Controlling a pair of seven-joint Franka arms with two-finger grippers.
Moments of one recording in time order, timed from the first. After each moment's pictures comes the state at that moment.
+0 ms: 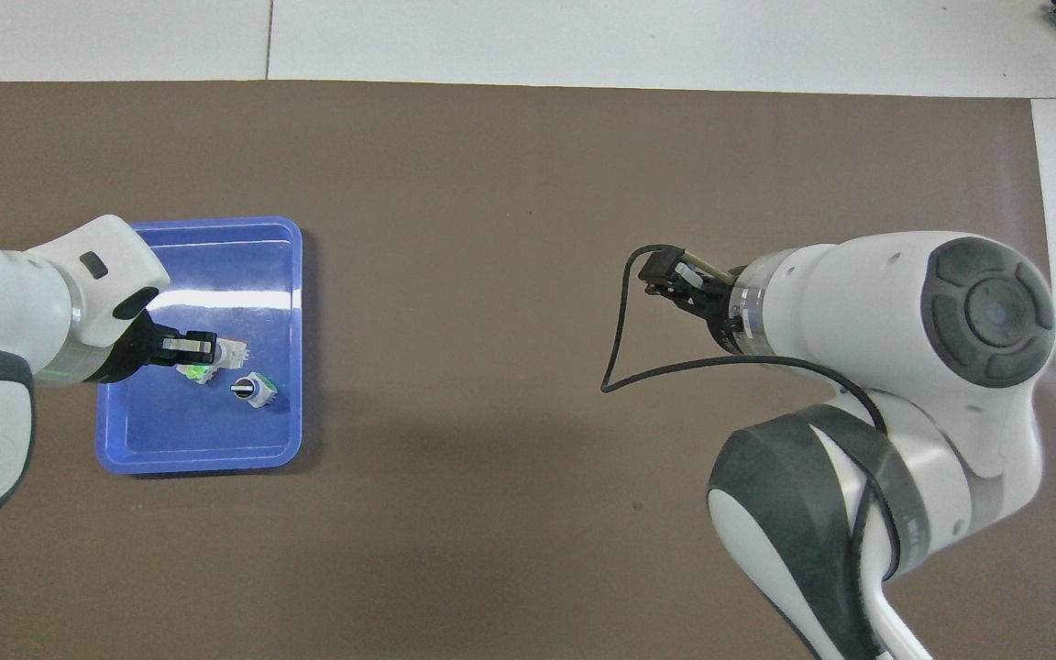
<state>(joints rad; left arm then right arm) 0.01 -0.14 -0.19 -2.02 -0.06 1.90 -0.02 0.08 -0.03 0.28 -1.90 0.06 2.09 0.90</state>
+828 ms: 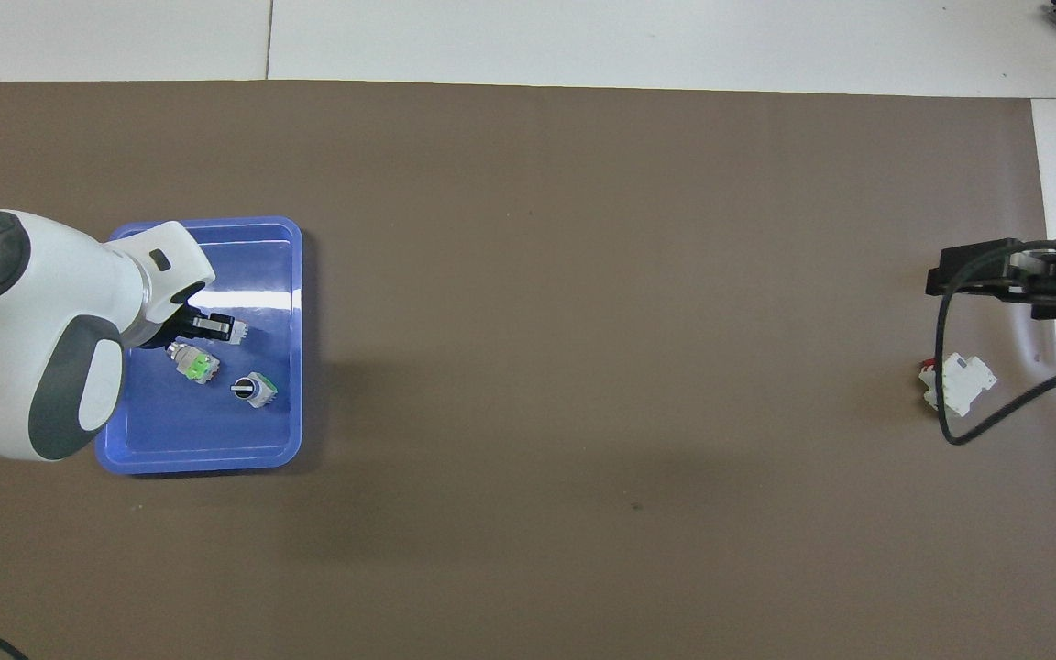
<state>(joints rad) 0.06 0.06 -0.19 -2.10 0.06 2.18 0.08 0.05 -0.10 -0.04 -1.63 0.04 1.63 0.21</state>
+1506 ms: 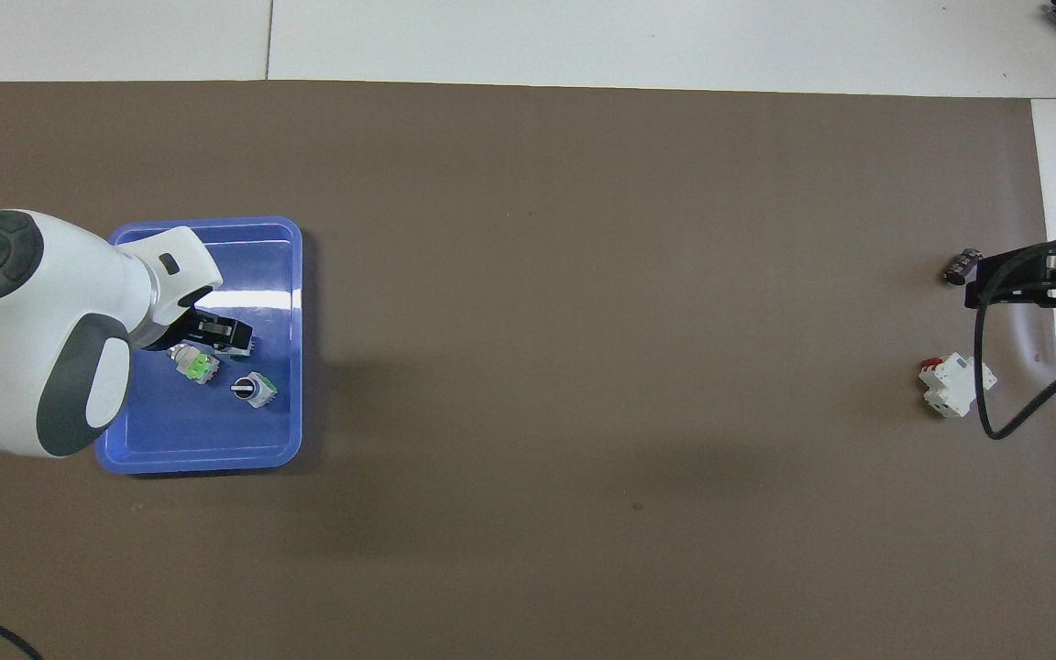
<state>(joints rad) 0.06 0.07 -0.20 -2.07 0.06 2.13 0.09 0.02 -0.05 -0.05 -1.60 -0.01 1.56 0.19</state>
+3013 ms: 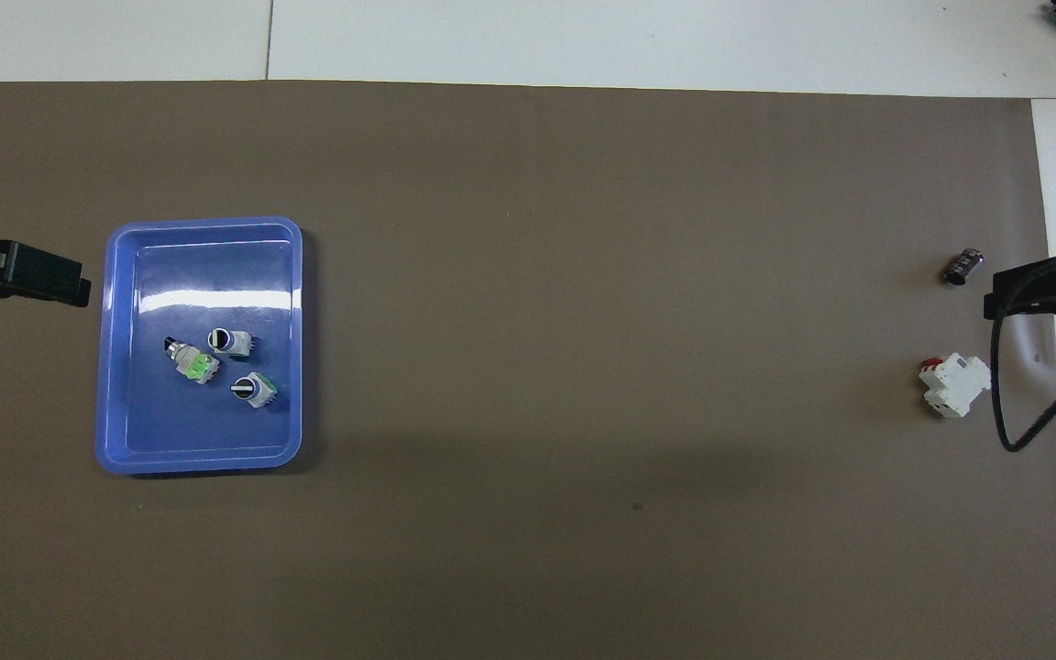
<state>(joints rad) -0.06 0.01 -0.03 -1.46 -0.02 1.46 0.04 -0.01 -0.05 -0.03 -1.60 -0.03 1.55 0.11</state>
